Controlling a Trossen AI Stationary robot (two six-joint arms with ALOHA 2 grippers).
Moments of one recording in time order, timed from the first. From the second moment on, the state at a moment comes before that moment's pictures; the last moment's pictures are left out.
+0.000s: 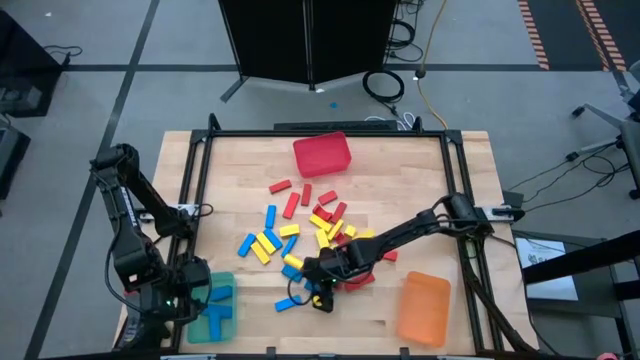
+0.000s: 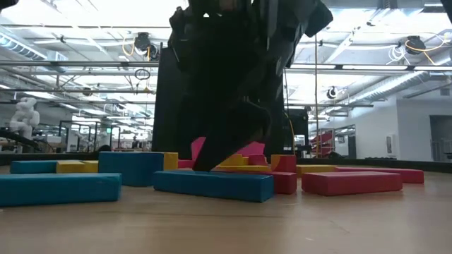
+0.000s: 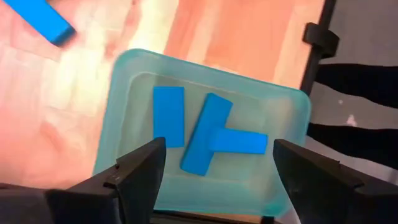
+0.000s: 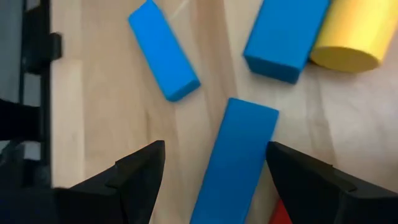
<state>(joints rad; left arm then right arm) -1.16 1.20 0.96 -0.99 -0.22 -1.45 0.31 2.14 1.48 -0.29 -0.12 0.61</state>
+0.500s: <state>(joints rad) -1.16 1.20 0.96 -1.01 -0.25 -1.45 0.32 2.20 1.49 -0.36 -0.03 0.61</state>
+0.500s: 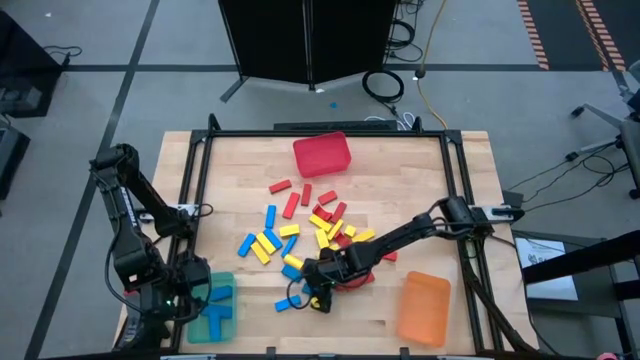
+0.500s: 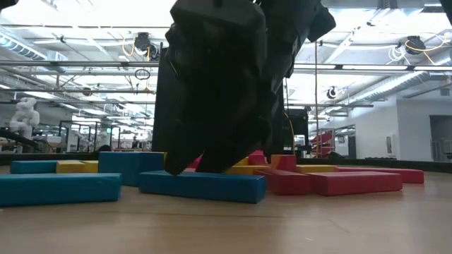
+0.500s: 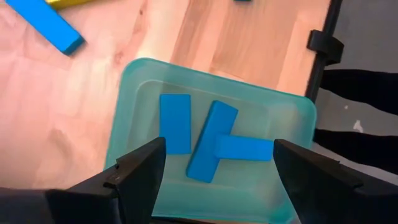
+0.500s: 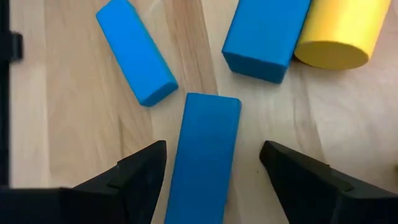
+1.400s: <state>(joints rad) -1.09 1.20 0.96 -1.09 -0.53 -1.46 0.37 2.20 1.48 -0.42 0.13 0.64</state>
